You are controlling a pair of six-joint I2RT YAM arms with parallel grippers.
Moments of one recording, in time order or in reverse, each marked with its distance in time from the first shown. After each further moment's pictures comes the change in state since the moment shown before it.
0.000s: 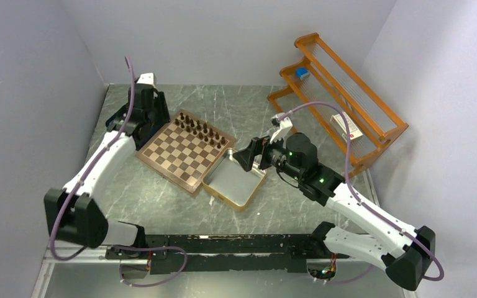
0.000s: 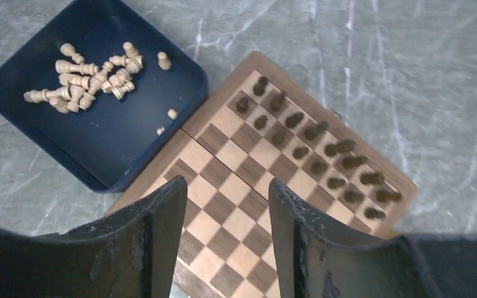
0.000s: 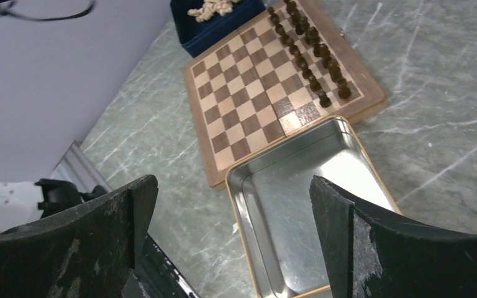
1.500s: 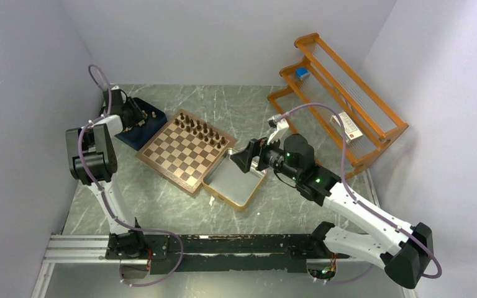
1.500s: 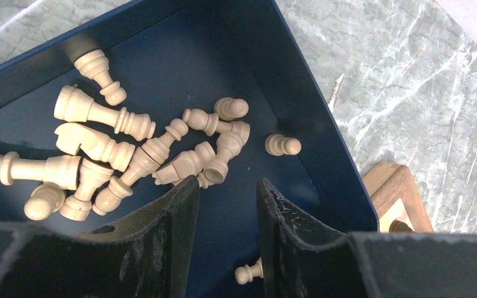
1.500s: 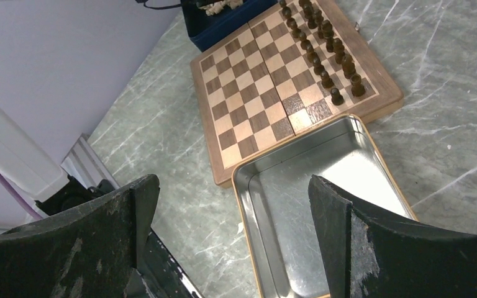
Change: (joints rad) left arm 0.444 0.695 0.145 0.413 0.371 -0.152; right arm 0.000 0.014 -0.039 0.070 -0.055 0.009
